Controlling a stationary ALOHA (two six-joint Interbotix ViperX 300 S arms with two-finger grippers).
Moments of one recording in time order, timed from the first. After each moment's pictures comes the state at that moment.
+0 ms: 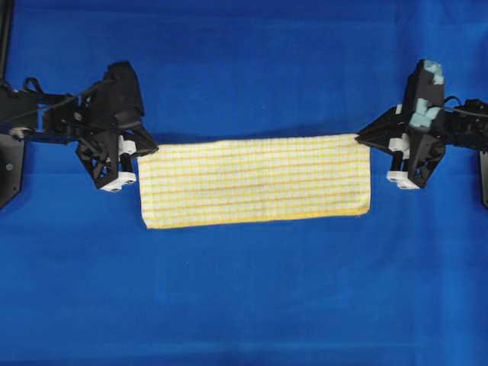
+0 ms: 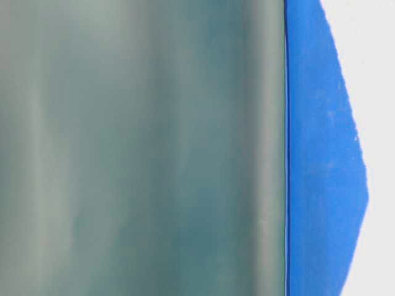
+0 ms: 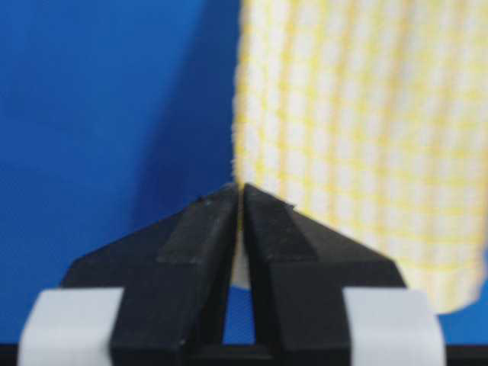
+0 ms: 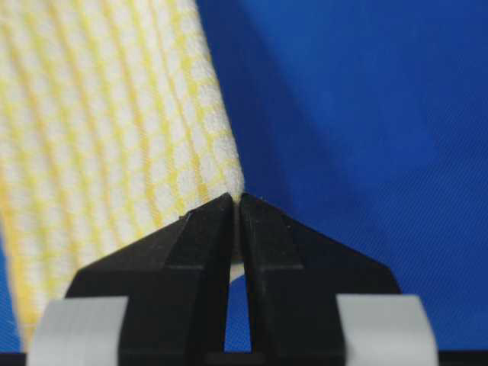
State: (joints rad) left arm 0.10 -0.30 1.02 -0.06 0.15 -0.15; right arm -0.14 -0.39 1.18 0.44 -0.15 -0.13
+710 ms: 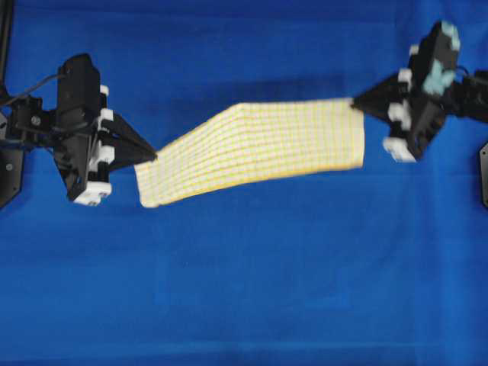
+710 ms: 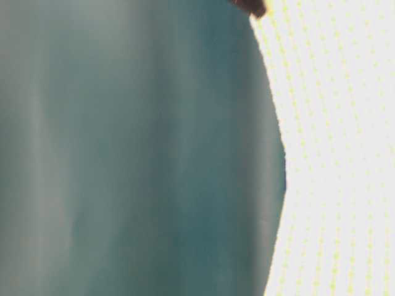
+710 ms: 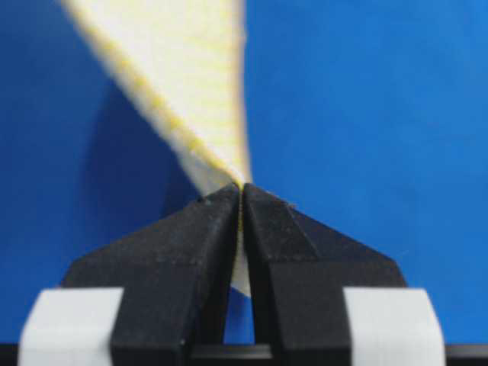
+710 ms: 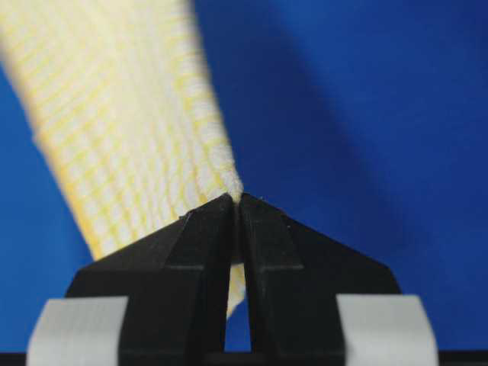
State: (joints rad) left arm -0.04 -0.50 1.03 -0.06 0.06 -0.20; right arm -0.30 -0.43 1.08 0.43 -0.11 -0.19
